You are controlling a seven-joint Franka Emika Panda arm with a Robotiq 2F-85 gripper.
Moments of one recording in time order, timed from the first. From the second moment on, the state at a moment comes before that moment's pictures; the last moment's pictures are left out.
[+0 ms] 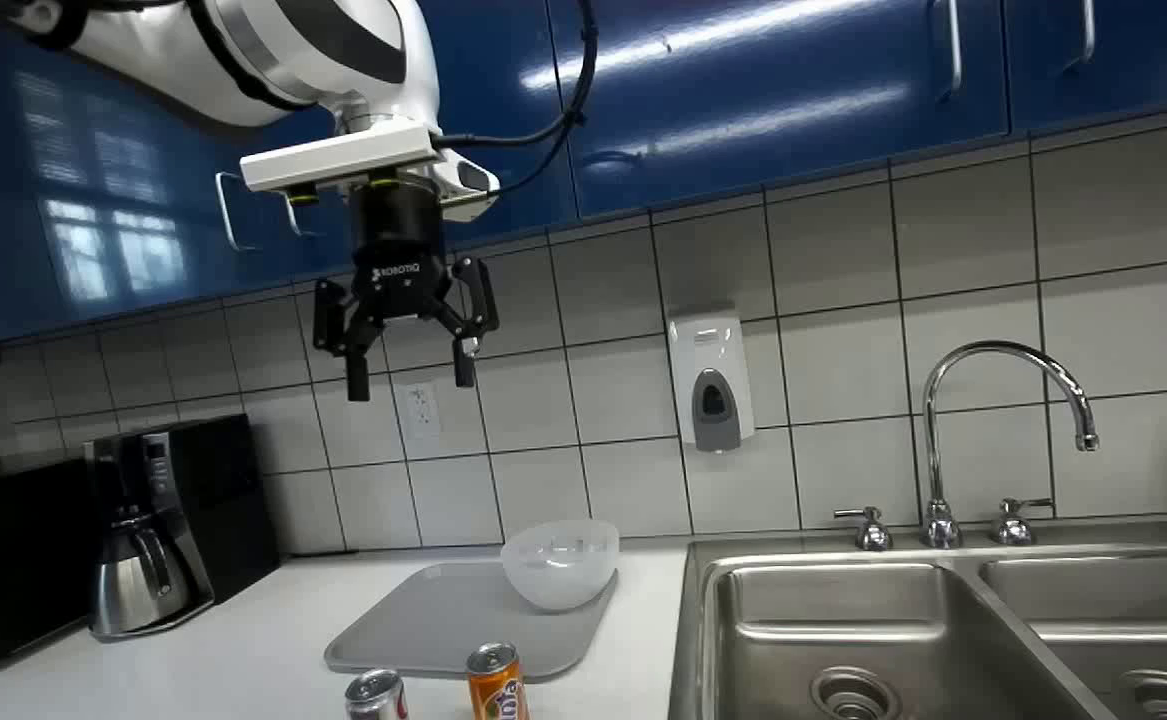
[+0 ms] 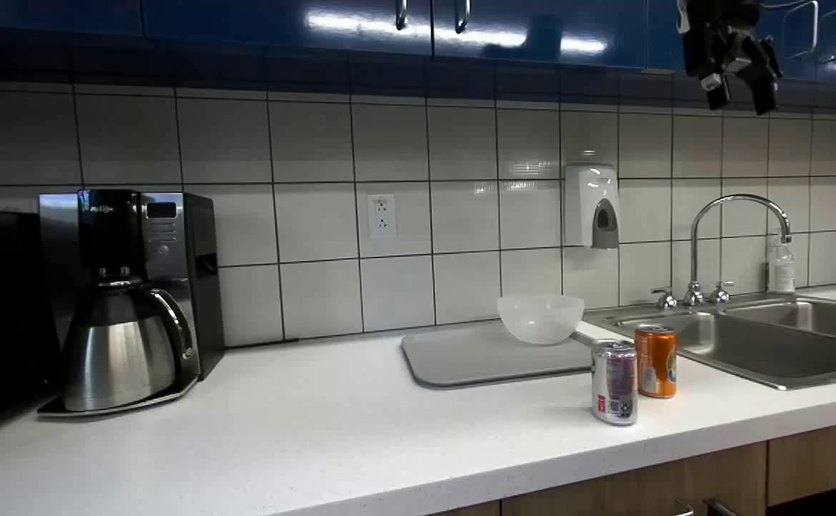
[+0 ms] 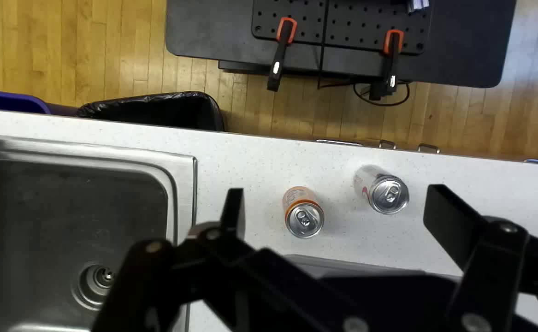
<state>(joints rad) -0.02 -0.56 -0.15 -2.20 -0.14 1.46 -0.31</state>
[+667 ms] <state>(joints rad) -0.02 -0.56 -0.15 -2.20 -0.14 1.46 -0.31</state>
